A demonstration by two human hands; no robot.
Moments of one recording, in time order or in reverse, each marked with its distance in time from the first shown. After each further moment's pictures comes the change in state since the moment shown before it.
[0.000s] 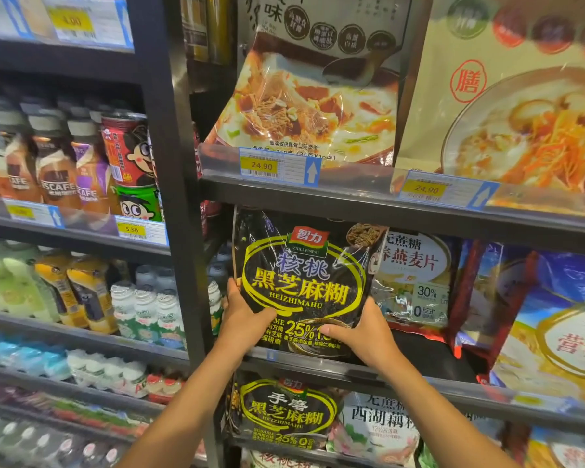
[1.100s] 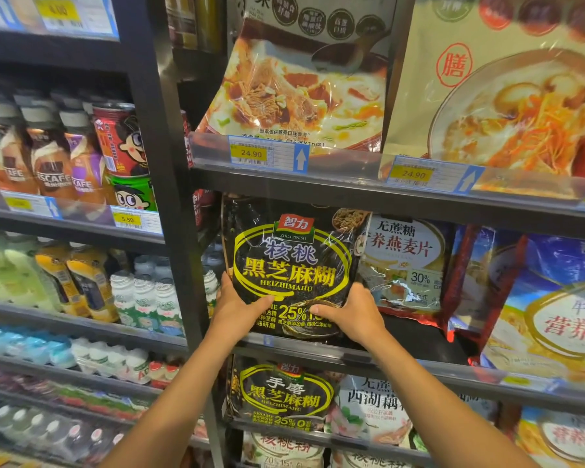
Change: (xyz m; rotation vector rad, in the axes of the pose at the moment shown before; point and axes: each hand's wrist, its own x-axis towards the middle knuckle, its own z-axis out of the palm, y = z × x) left_hand 0.012 -0.020 -0.002 0.038 0.026 0.048; right_hand 0.009 -0.008 0.004 -0.245 -0.020 0.062
